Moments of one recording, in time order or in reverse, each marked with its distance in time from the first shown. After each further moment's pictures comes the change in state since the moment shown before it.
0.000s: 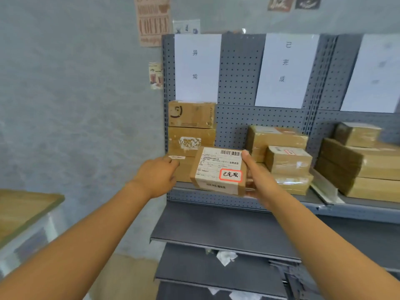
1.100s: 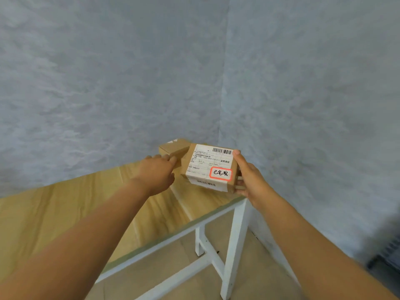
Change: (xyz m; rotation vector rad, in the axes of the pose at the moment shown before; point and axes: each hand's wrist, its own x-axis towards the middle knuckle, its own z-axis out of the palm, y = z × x) left_hand -0.335 -0.406 0.035 0.383 -0.428 -0.867; right_hand 0.032 0.022 0.618 -0.052 -0.959 0.022
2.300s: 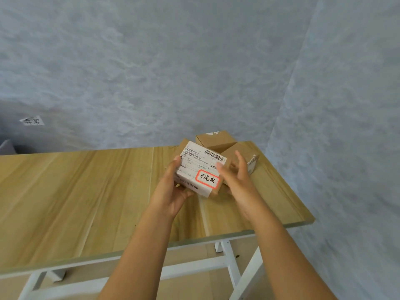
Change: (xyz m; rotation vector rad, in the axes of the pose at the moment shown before) left_hand -0.008 0.035 0.054 -2.381 0.460 -0.885; right_hand 0.078 0.026 0.081 -0.071 -0.415 -0.183
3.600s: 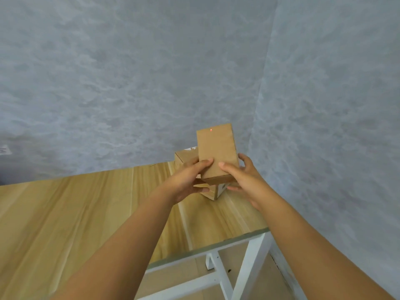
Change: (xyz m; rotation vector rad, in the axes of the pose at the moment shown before) left_hand 0.017 0.016 0.093 0.640 -0.335 -0.191; right_hand 0.007 -0.037 -0.070 0.029 0.120 0.077
